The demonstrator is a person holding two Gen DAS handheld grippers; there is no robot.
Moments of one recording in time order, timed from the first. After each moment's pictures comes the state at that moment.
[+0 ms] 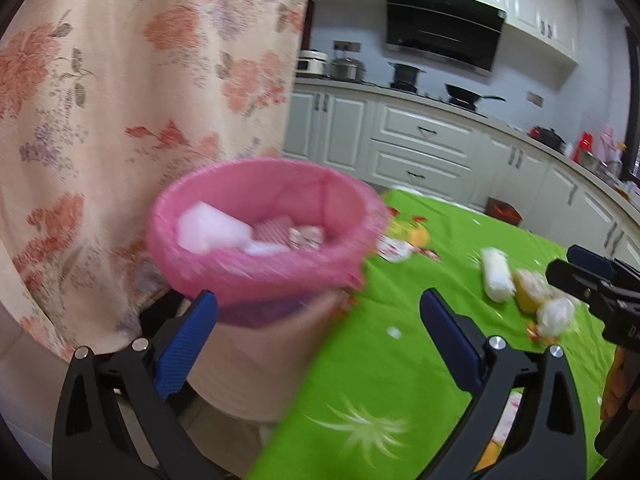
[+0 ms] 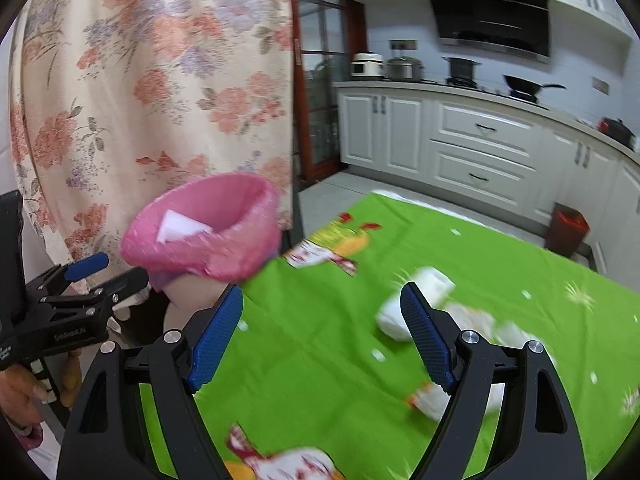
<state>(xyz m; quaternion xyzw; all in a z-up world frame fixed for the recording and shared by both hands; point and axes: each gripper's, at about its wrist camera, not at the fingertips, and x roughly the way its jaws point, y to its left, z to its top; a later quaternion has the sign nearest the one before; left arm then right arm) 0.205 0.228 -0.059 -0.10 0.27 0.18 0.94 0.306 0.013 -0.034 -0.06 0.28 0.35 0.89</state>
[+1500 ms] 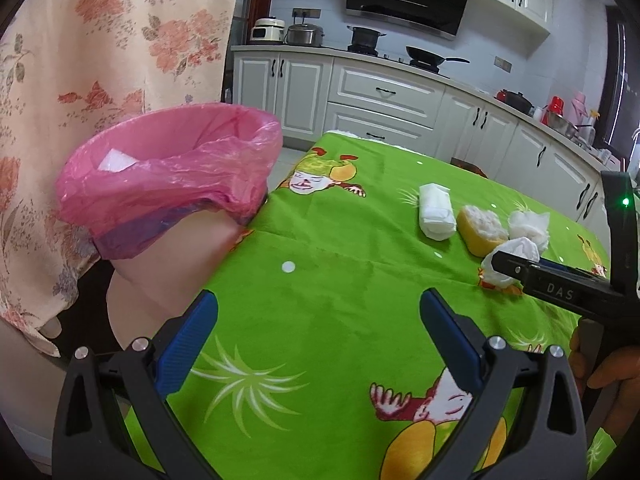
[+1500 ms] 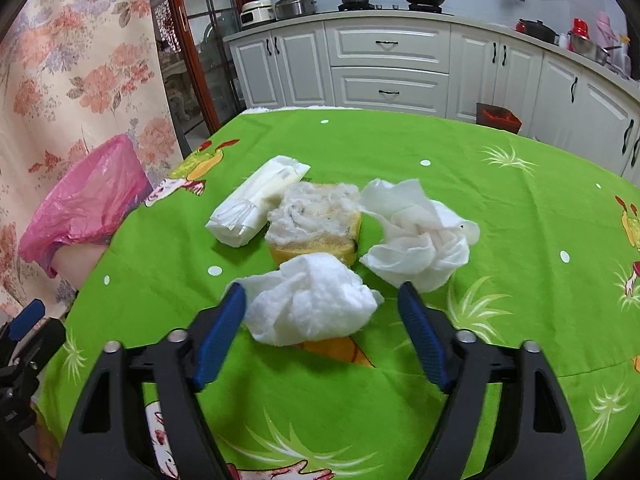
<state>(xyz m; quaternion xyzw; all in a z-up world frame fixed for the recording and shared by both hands) 0.233 0.158 -0.104 -0.11 0.33 0.12 0.93 0.362 -0.058 -0.115 -0.02 0.40 0.21 0.89</state>
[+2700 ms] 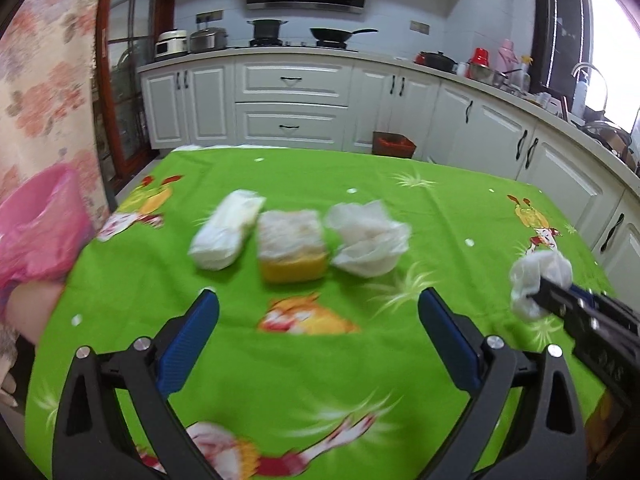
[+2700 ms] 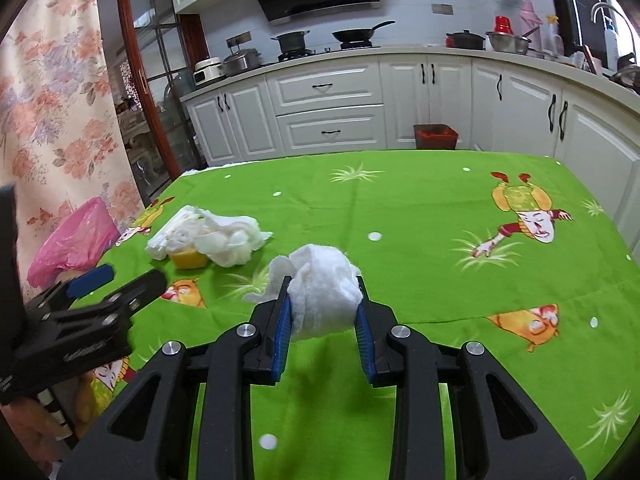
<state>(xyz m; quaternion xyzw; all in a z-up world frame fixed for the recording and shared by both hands) 0.333 -0.022 -0.095 -0.03 0.34 -0.01 0.94 0.311 -0.220 -0.087 0.05 0.33 0.14 0.93</state>
